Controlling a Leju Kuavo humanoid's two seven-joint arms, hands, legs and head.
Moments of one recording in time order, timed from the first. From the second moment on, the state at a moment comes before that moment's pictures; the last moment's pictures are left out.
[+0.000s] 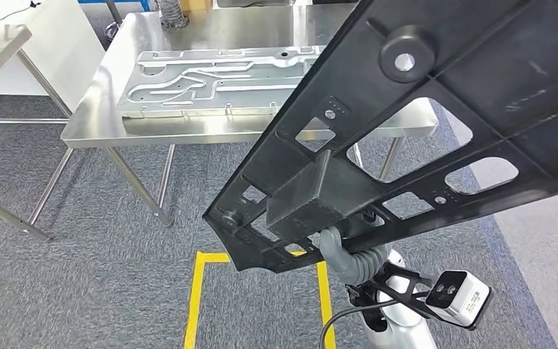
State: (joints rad) left arm -0.09 -0.01 1.19 -0.22 -0.89 0.07 -0.21; right arm -0.18 0.08 0.34 -1.87 -0.09 0.38 -0.69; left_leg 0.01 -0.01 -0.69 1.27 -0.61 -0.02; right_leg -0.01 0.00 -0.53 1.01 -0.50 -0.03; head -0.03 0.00
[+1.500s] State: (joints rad) left arm -0.09 -0.02 1.19 -0.22 -0.92 0.07 -0.20; right arm -0.16 0.07 0.31 -1.93 -0.09 0.34 -0.70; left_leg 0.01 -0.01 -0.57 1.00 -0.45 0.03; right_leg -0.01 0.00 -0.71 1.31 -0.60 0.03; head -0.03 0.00
